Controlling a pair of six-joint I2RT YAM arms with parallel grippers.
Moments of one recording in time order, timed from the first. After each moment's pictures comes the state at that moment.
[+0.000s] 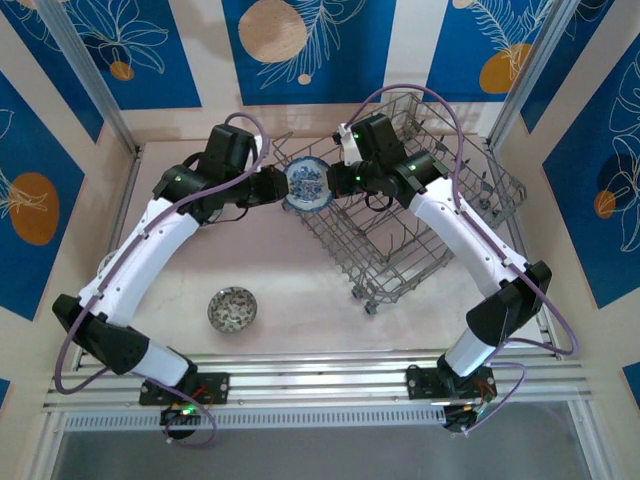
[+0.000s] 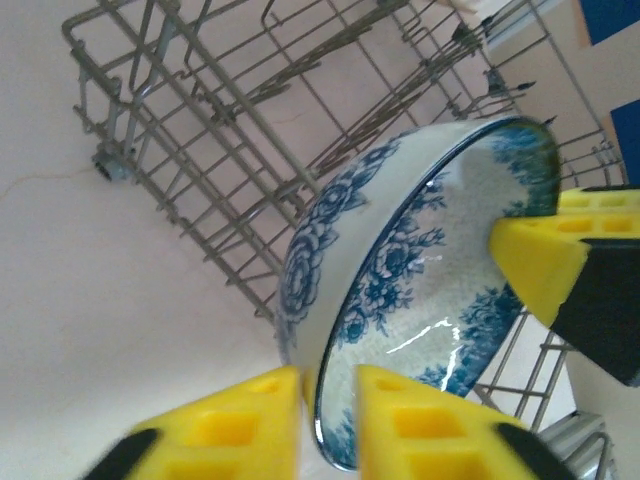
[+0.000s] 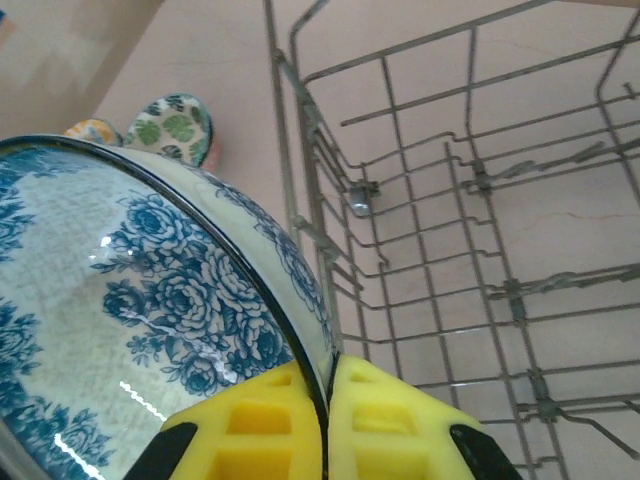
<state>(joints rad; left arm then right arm) -0.56 1.48 1.70 -0.93 0.16 -0.61 0.59 1.62 1.77 -0.90 -0.11 0.29</state>
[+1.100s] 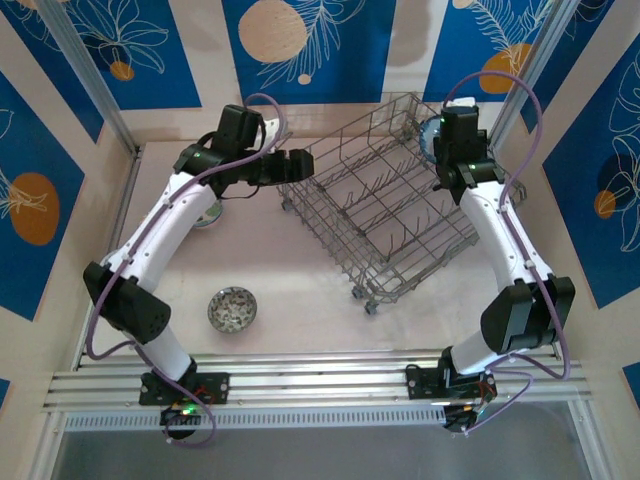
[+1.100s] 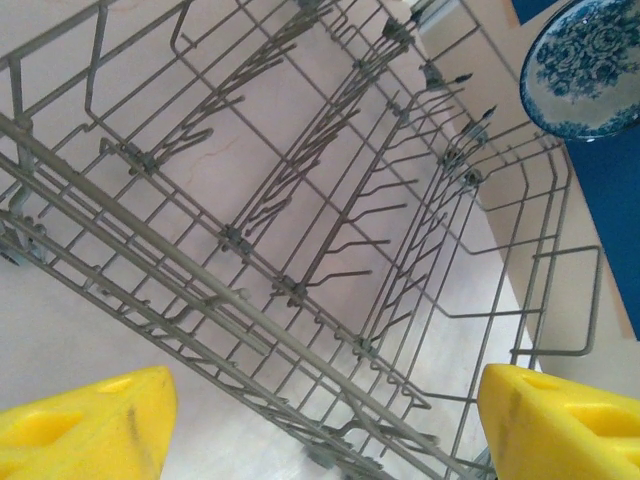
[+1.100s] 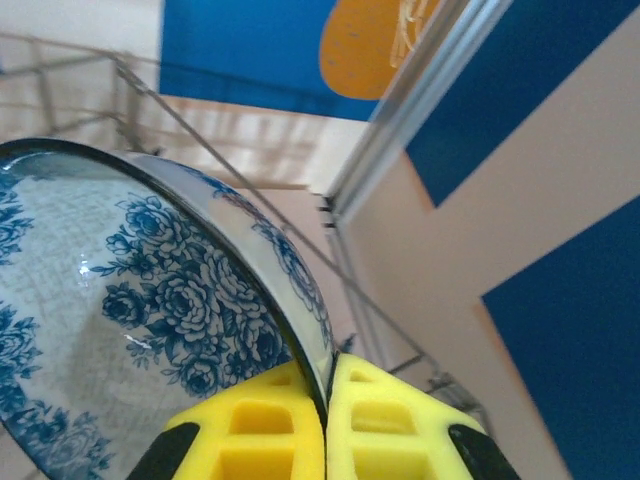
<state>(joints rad) -0.48 1.68 1.82 -0.84 0.37 -0.48 0.14 1.51 1.48 -0.47 0.60 -0.16</state>
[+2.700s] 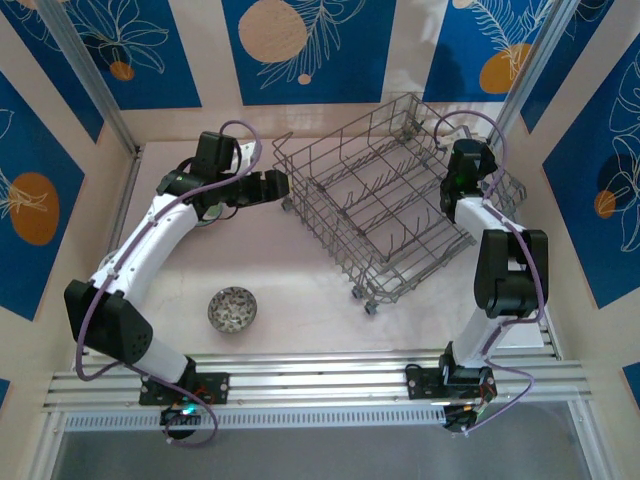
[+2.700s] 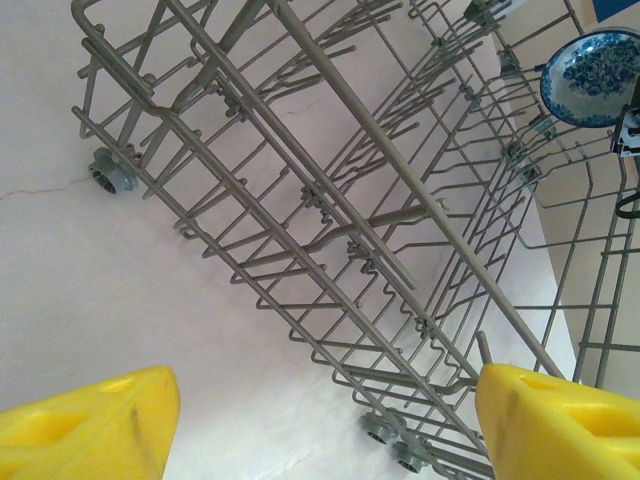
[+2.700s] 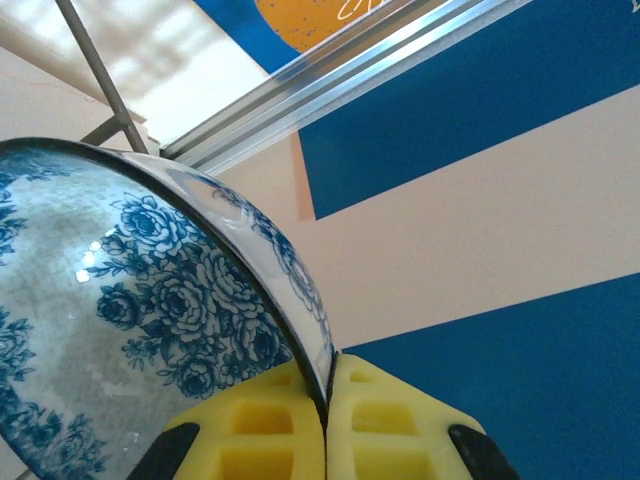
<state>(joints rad) -0.37 1.51 1.49 -0.73 0.40 -0.47 -0.03 1.75 1.13 0.38 0.66 -0.89</state>
